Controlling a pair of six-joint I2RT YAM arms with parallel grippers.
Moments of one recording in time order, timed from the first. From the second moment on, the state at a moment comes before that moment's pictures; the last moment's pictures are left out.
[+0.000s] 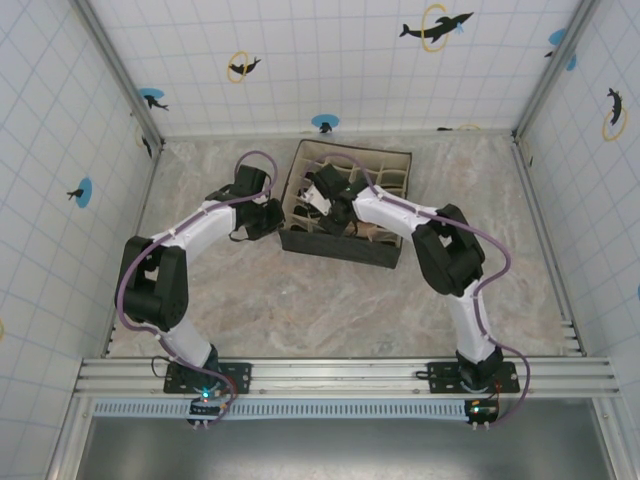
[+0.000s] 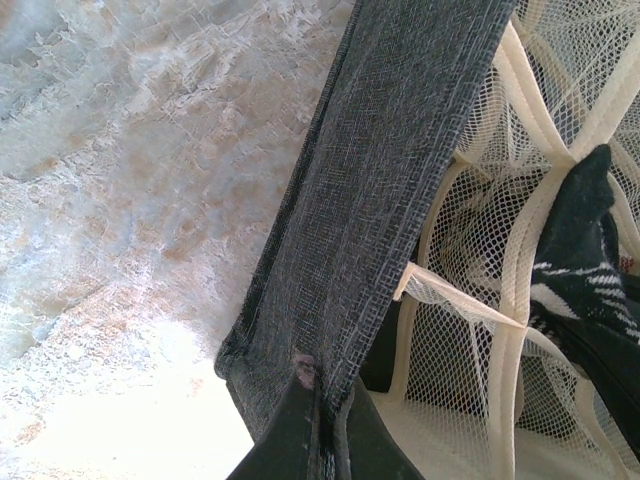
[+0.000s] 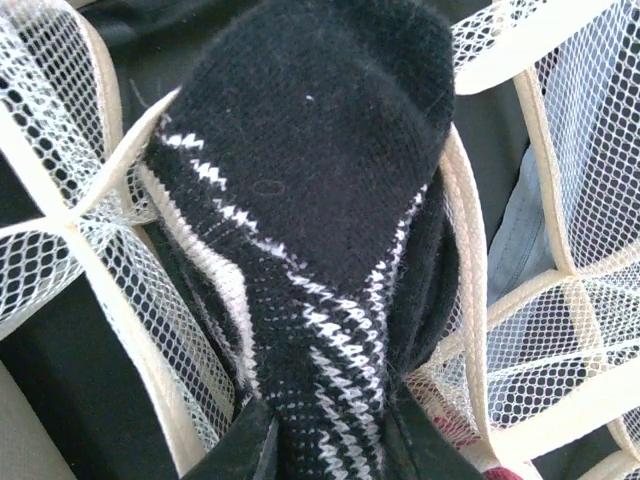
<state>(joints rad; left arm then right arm) -0.35 1.69 1.14 -0.53 0.24 -0.66 0.73 2.16 1.70 -0.70 0.13 -0.32</state>
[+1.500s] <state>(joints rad) -0.34 1.70 1.16 -0.54 0.25 -0.68 0.77 2.20 1.79 -0.79 0.23 -0.28</state>
